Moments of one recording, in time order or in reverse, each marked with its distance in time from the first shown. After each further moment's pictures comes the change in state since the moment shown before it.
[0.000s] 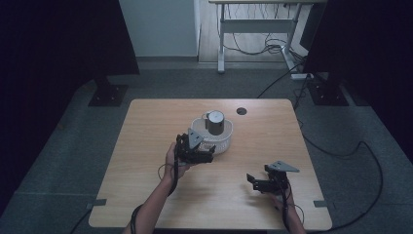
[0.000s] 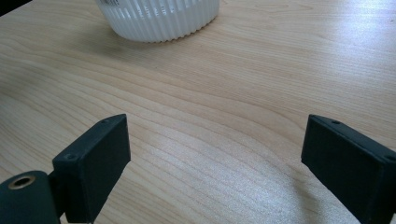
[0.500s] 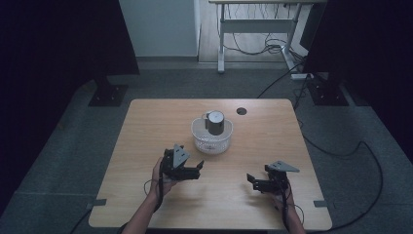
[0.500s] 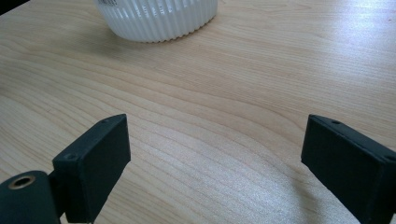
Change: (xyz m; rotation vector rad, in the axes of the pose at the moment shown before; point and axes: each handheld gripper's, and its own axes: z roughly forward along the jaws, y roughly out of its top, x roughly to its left) left arm 0.006 -0.051 -0.042 -0.007 -0.018 0.010; right arm 0.000 0.000 0.000 0.001 -0.006 0.002
